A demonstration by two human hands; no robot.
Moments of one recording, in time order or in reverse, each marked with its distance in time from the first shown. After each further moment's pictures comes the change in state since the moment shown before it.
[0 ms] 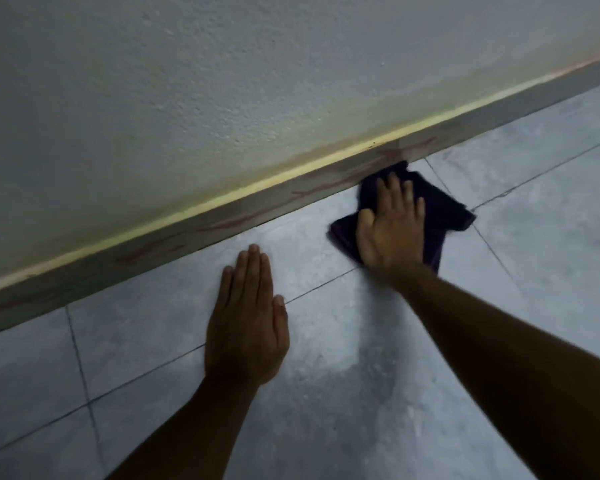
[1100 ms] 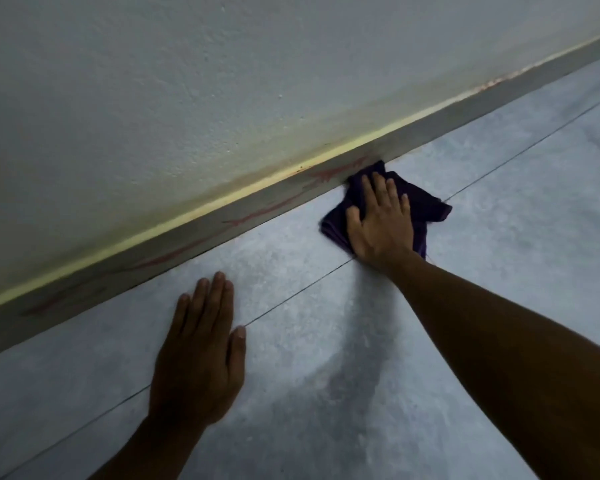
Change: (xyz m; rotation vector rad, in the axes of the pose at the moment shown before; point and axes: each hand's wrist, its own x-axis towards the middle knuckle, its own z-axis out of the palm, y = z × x) left_hand 0.013 0.007 0.013 0.001 -0.031 0.127; right_hand 0.058 0.085 -0.020 -0.087 -0.026 0.020
